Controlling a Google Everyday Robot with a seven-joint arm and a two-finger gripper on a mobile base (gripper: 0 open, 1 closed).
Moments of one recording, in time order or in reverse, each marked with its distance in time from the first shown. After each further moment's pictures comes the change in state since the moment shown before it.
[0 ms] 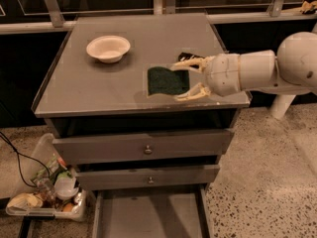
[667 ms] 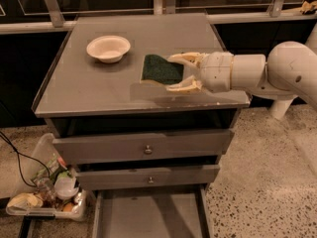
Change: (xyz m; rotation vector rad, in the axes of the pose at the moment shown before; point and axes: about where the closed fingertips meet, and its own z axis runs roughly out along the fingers) arm 0.008 -0.025 0.021 0.118 -0.075 0.166
